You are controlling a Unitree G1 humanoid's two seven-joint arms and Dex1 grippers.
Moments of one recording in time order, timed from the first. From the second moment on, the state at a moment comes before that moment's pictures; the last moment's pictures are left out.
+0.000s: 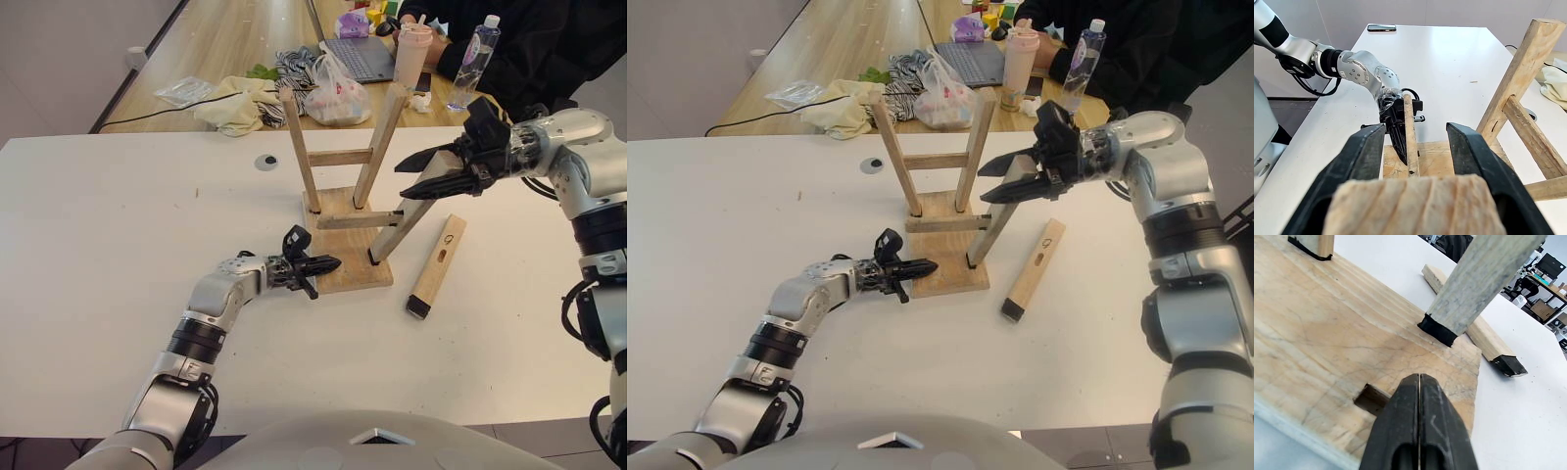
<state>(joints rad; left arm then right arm) -0.29 0.29 -0.24 0.19 -0.39 0.60 -0.82 -0.85 -0.76 0.31 0.45 0.54 0.32 1.55</state>
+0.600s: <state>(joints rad) -0.29 0.29 -0.23 0.22 -0.39 0.58 -0.84 -0.75 -0.72 0.24 0.43 0.54 0.42 1.54</state>
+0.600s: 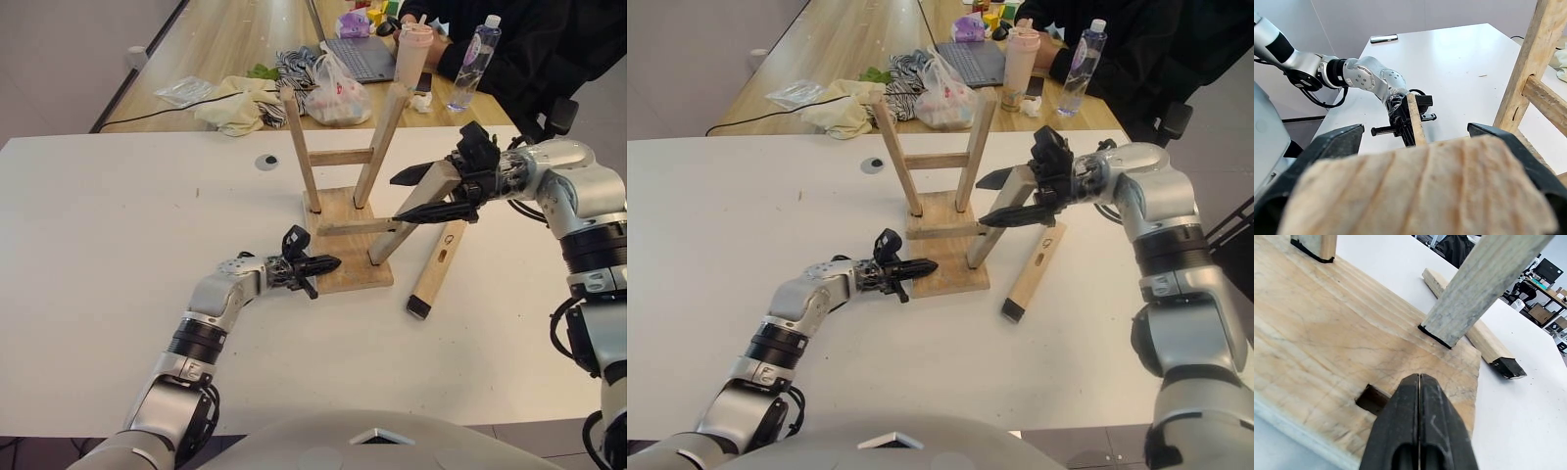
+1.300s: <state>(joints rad) -0.21 0.45 0.23 -0.14 -0.73 0.89 -0.75 -0.25 -0.67 -0.17 0.16 0.44 0.64 0.84</state>
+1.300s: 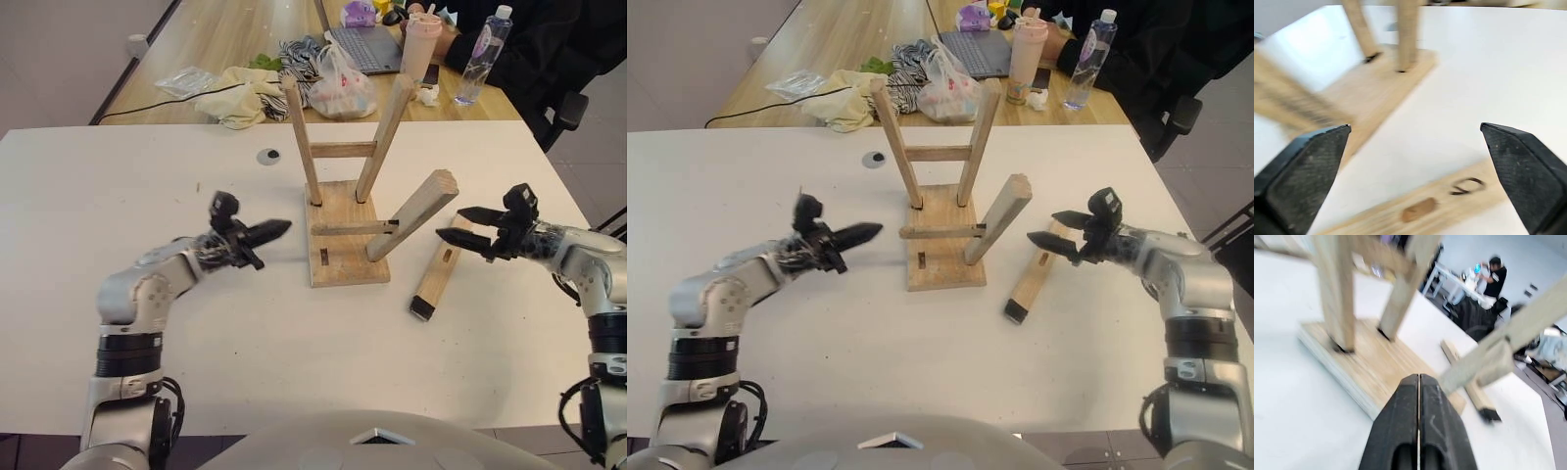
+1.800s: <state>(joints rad) -0.19 0.22 0.39 -0.10 -0.69 0.72 -0.33 -0.05 -0.38 -0.13 -0.29 0.34 0.98 0.21</state>
